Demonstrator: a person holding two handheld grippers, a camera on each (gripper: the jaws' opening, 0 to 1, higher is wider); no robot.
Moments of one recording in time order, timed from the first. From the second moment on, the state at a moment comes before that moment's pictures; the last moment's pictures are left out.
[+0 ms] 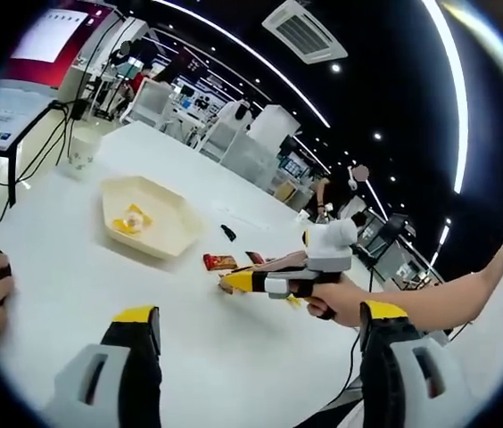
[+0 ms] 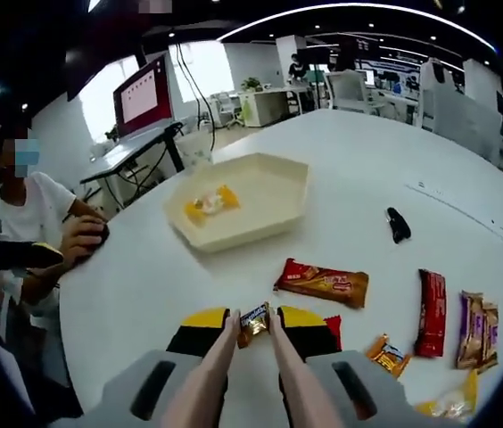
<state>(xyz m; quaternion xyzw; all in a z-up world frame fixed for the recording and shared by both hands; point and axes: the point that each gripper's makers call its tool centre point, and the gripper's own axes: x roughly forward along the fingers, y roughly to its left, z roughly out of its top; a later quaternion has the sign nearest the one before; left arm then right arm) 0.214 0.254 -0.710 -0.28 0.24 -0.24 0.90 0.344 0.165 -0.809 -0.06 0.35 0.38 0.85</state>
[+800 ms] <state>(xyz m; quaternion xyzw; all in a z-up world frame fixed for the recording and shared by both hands) 0.207 0.221 -0.723 -0.29 0.27 -0.27 0.88 0.330 0.153 -0.773 -0.06 0.31 0.39 0.86</state>
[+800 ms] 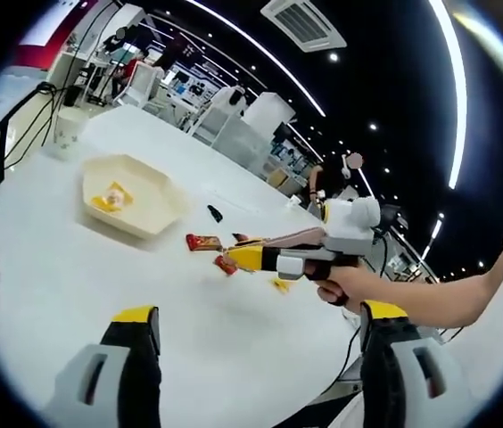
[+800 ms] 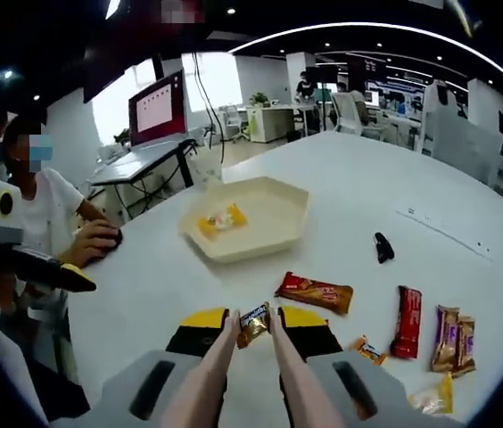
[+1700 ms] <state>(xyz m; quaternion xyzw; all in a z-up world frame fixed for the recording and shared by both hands) 0.214 0.226 -0.720 -0.27 0.27 -0.28 0.88 0.334 0.150 -0.722 -0.02 0.28 0.38 0.88</state>
